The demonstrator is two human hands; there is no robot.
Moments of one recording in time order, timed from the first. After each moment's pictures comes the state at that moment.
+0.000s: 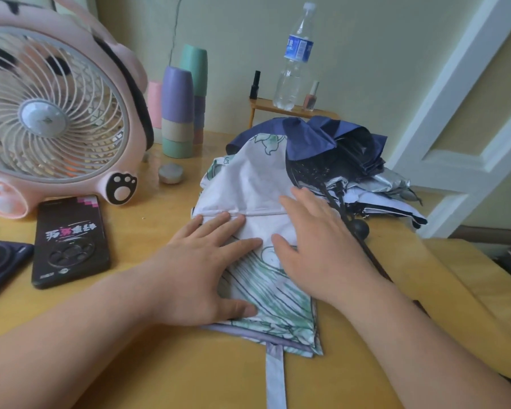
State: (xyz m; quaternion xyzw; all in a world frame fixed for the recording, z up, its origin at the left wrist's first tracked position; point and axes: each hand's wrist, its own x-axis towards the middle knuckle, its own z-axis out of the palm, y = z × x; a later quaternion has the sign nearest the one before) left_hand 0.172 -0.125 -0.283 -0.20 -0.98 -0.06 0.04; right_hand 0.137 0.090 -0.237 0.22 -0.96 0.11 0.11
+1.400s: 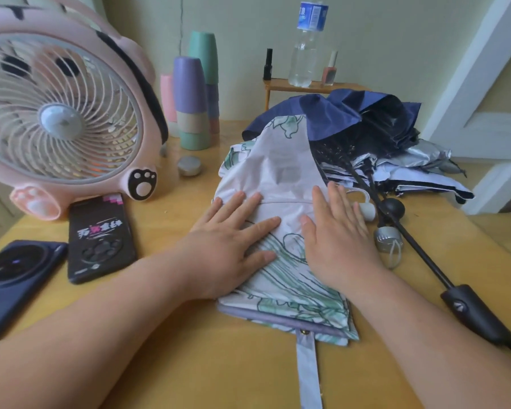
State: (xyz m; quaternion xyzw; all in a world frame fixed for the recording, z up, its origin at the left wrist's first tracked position) left_hand 0.149 -0.124 -0.289 -0.18 -0.98 -0.05 0.01; right_hand 0.104 0.089 -0.291 0.12 -0.99 0.09 0.06
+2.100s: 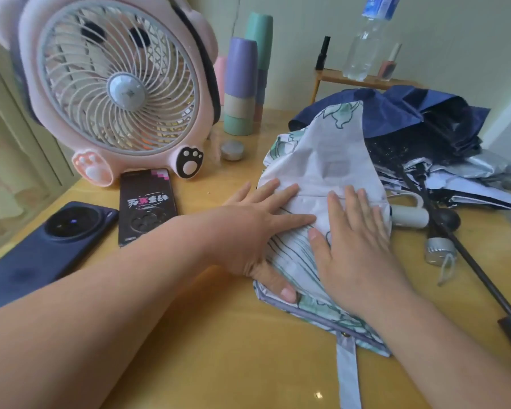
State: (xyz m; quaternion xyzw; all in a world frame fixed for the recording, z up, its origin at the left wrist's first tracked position) left_hand 0.148 -0.151 -0.273 -0.21 -0.98 -0.03 -0.08; right_hand 0.136 0.052 -0.287 0.19 -0.98 0.08 0.08
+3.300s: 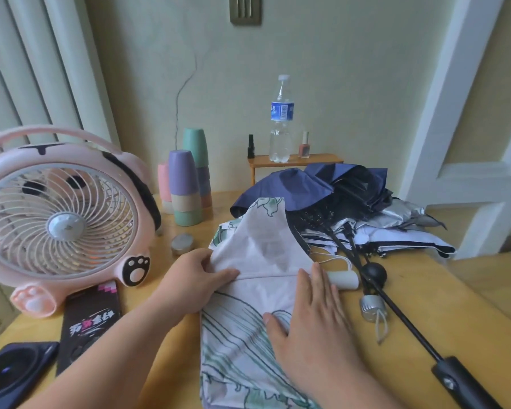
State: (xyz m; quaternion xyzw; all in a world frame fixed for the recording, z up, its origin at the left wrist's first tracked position) left_hand 0.102 -0.141 -0.251 0.09 -0.89 -0.43 0.09; right_hand 0.135 0.071 -0.286 0.09 -0.98 0.15 0.07
